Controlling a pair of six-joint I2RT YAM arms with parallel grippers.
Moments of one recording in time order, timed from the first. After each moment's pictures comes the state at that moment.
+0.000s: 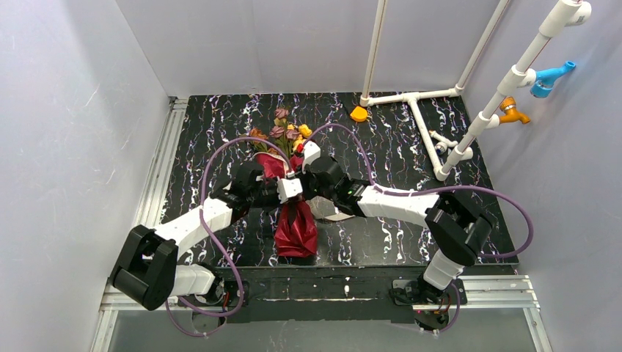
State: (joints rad) left arm -0.50 1.27 0.62 -0.11 0.45 0.71; right arm 0.97 1.66 1.00 0.18 0.08 0.27
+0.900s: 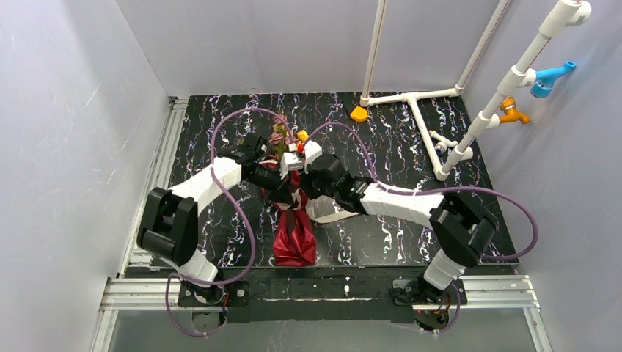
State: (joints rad) left arm -0.39 1.55 1.04 -0.69 0.87 0.69; right arm 0.93 1.64 1.01 0.11 0.07 0.21
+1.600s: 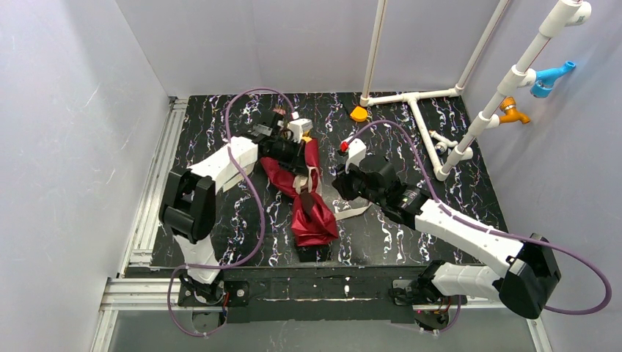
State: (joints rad) left arm -0.42 1.78 1.34 -0.56 0.70 0.05; right arm 0.85 1.15 0.85 -0.13 0.09 0.14
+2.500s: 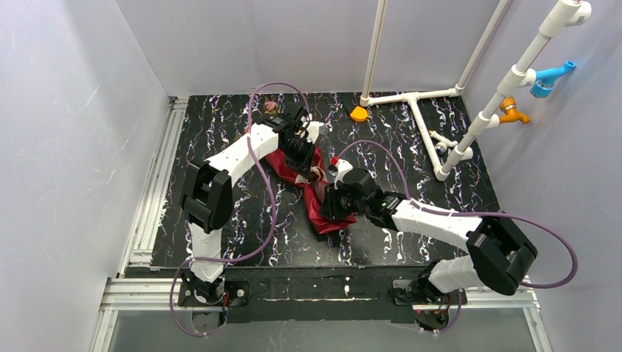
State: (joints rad) left arm -0.54 1.95 1.69 -0.91 0.36 -0.05; right arm 0.86 1.35 0.71 0.01 -0.15 0.47
